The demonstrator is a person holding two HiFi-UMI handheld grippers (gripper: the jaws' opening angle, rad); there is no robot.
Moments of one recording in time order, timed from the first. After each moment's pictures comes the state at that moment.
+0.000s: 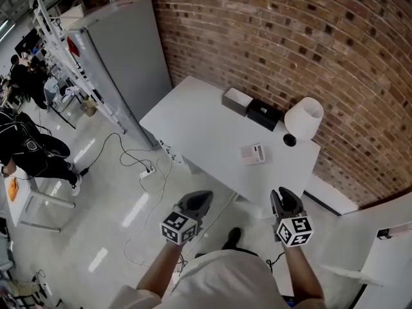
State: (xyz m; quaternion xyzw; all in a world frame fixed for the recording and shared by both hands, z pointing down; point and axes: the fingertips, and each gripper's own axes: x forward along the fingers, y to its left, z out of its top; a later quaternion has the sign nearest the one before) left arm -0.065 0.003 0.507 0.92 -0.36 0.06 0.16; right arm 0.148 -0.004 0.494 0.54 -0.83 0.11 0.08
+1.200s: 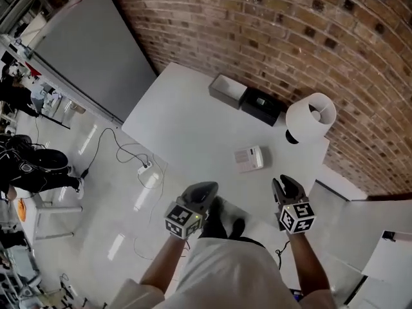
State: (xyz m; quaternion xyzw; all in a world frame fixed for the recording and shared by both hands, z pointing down) left arm 0.021 -0.185 0.561 0.92 -0.32 0.12 0.18; right arm 0.221 -0.195 0.583 0.53 -0.81 0.21 0.13
